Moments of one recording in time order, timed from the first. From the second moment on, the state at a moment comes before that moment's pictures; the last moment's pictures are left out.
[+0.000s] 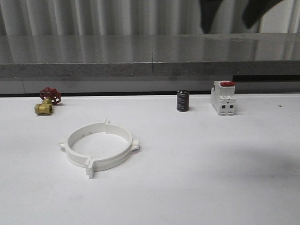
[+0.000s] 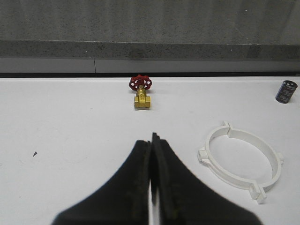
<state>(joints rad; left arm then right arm) -0.22 0.36 -0.38 0.19 0.41 -0.30 0.59 1.47 -1.30 -0.46 0.84 0.67</state>
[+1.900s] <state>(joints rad) -0.22 0.36 -0.38 0.19 0.41 -0.30 0.40 0.42 -0.57 -0.52 0.83 0.62</state>
